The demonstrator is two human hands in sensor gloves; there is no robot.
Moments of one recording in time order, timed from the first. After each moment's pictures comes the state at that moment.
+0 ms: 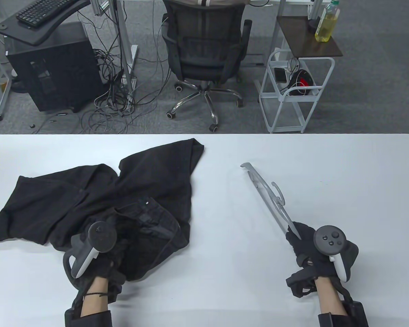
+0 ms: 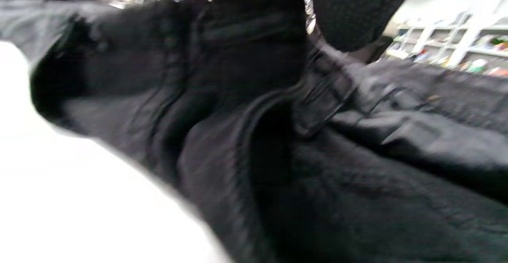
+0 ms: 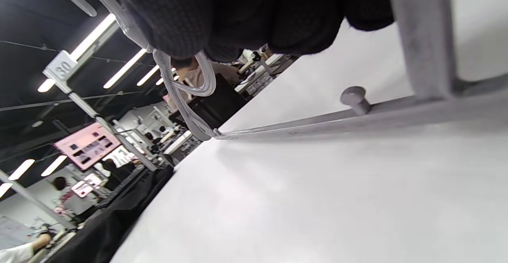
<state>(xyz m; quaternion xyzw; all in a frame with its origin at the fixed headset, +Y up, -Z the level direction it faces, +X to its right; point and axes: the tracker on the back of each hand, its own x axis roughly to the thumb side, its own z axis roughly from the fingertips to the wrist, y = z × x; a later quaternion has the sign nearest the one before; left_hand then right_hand) -0.292 -0.731 -0.286 -0.10 0.12 0.17 0.97 0.264 -0.744 -0.295 -0.08 -0.02 0.93 0.36</state>
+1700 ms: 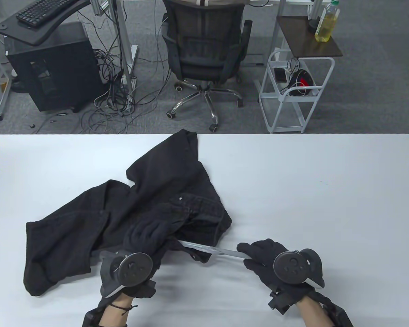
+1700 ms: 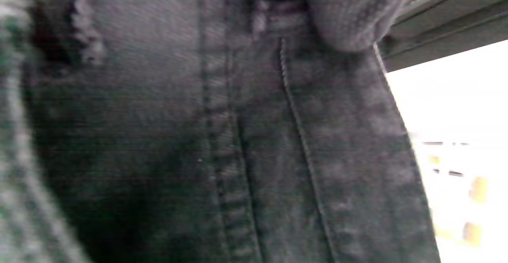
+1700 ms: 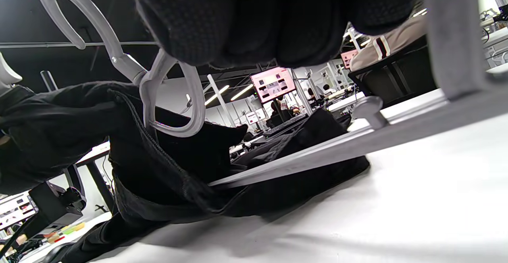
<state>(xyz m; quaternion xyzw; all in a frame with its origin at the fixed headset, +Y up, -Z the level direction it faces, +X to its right) -0.180 -0.673 -0.241 0.18 -0.18 0.19 0.95 0.160 -0.709 -0.253 0.26 -0.07 0.92 0.27</state>
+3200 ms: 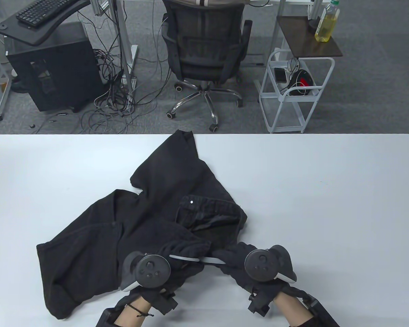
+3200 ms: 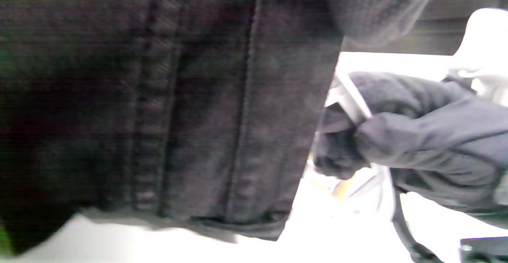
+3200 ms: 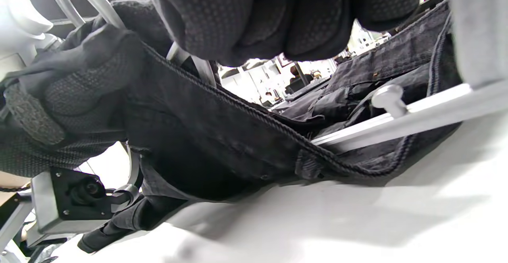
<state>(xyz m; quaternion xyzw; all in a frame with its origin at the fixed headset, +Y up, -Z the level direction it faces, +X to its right) -0.143 -0.703 -0.247 0.06 -0.29 0.29 0.91 0.099 -0.719 -0.260 0.31 0.00 0.91 0.27</state>
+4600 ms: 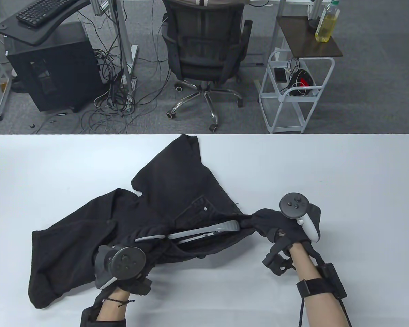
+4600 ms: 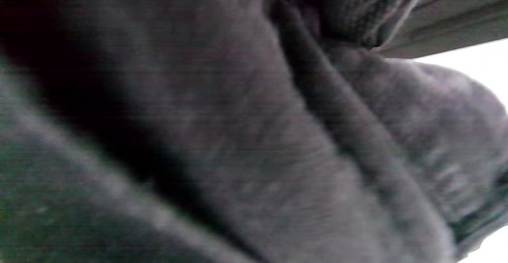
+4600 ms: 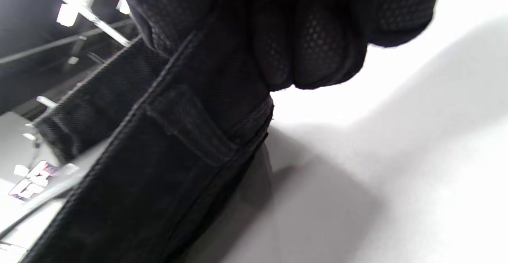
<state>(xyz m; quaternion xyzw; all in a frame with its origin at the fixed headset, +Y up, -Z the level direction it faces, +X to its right) -0.196 -0.689 -0.259 0.15 -0.19 0.19 0.95 0.190 -0.720 -0.350 0.02 0.10 0.91 0.39</state>
